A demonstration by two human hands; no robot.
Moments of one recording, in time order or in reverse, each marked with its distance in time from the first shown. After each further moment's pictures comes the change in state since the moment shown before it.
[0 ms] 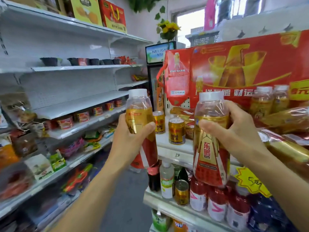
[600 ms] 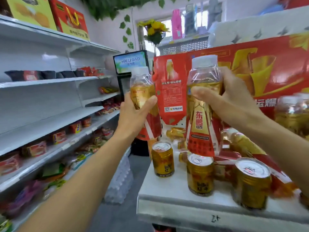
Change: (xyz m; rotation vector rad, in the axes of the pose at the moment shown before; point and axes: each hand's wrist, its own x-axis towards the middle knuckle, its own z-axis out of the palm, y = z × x) left_hand 0.275 -0.053 0.052 -0.108 -0.185 0.201; right_hand 0.187 0.025 0.082 -0.226 0.203 -0.050
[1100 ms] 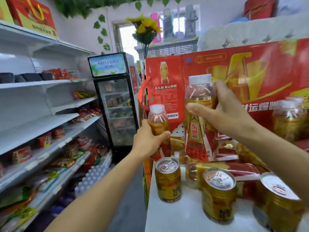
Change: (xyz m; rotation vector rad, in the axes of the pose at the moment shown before) left_hand 0.048 -0.087 0.053 0.264 -0.313 -0.107; right_hand 0.032 0.027 0.047 -0.117 0.037 0.080
